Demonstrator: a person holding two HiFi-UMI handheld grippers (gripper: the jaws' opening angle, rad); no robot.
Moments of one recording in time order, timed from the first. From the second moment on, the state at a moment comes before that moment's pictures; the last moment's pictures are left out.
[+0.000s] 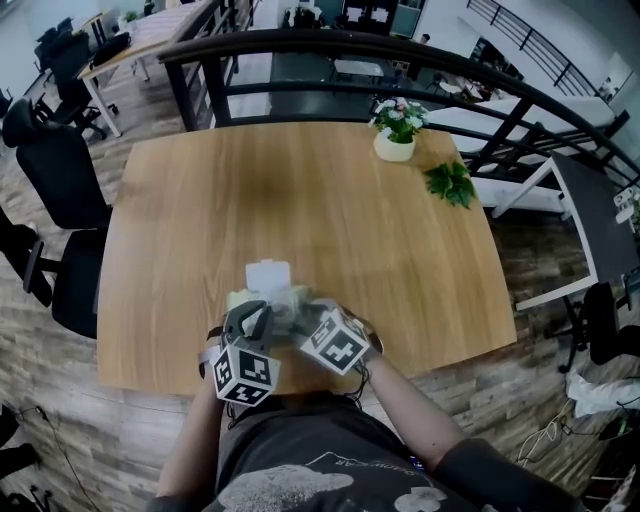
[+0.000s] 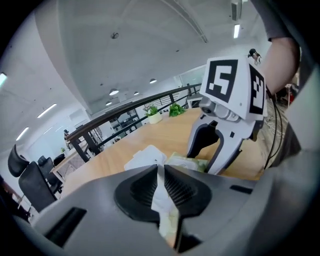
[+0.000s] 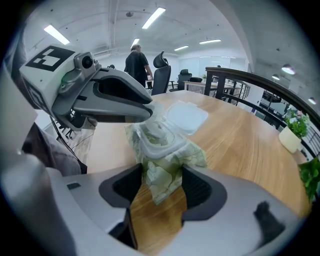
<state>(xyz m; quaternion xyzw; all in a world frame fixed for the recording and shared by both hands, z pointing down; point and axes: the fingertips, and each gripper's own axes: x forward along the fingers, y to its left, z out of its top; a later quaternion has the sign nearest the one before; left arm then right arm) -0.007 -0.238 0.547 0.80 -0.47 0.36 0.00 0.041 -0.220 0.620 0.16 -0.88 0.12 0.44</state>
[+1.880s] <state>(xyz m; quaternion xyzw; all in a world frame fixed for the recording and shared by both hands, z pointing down) -0.057 -0.228 0.562 0.84 -0.46 0.27 0.14 -0.015 -0.243 0.592 0.12 -0.86 0.12 0.48</state>
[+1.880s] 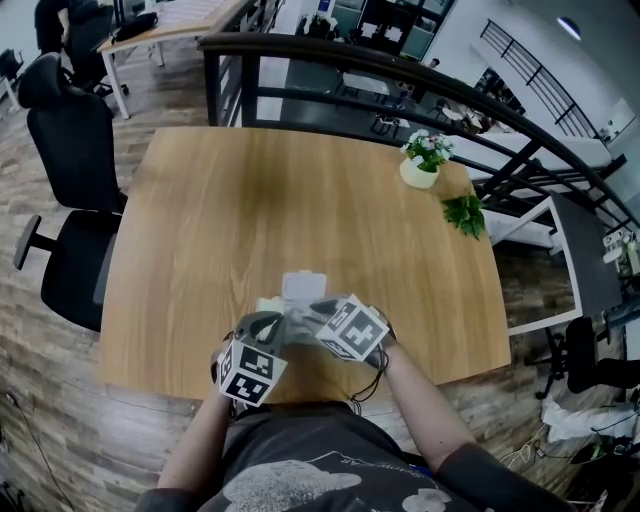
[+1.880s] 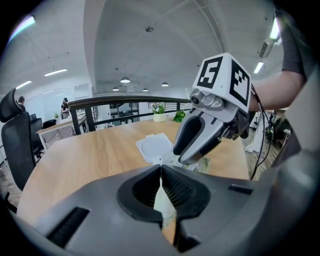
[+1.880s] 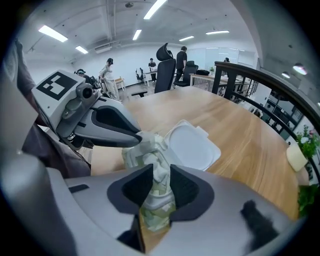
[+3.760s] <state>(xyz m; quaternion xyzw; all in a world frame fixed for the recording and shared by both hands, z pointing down) -0.062 -0.220 0.563 0.84 -0.43 0.30 0.13 0.037 -0.231 0.485 0.33 -0.87 0.08 0.36</state>
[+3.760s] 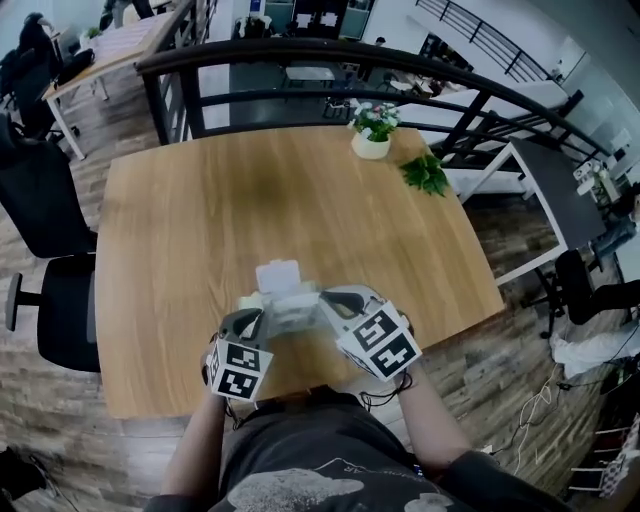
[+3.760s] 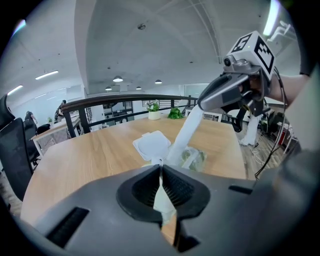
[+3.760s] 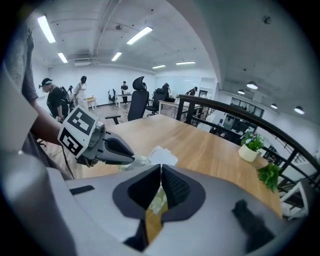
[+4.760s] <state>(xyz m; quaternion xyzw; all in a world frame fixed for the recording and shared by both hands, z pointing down) -0.086 -0.165 0.525 0.85 -0.46 0.25 0.12 0.054 -0.139 0.454 0.41 -0.86 0.13 0.26</state>
